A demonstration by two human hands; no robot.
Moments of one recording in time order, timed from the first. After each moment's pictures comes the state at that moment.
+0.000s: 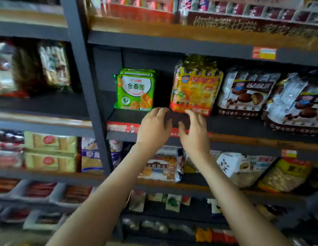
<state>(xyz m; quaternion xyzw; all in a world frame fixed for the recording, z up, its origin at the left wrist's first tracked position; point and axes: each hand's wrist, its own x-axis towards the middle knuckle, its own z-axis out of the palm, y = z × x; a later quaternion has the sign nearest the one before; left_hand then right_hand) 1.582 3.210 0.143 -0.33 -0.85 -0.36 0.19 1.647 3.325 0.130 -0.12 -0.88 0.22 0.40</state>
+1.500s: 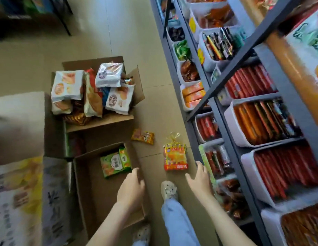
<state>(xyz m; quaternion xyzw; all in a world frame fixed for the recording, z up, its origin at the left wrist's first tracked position) 1.565 2.432 -0.384 0.51 -0.74 -0.42 -0.13 1.384 2.571 -0.381 0.15 -0.92 0.15 -0.32</state>
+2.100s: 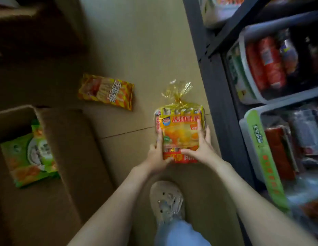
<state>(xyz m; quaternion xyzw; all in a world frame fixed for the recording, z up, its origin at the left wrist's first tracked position) 1.400 2.465 -0.898 0.39 -0.66 -0.59 -0.24 1.247 2.576 -0.876 0.20 -0.85 0.11 -0.47</state>
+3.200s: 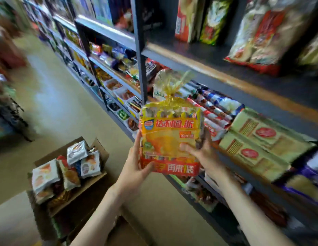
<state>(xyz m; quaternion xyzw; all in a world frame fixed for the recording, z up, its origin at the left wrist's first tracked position) 1.539 2.525 -0.045 0.01 -0.76 -0.64 0.11 1.439 2.731 -0.002 0.09 -0.70 0.69 -0.14</state>
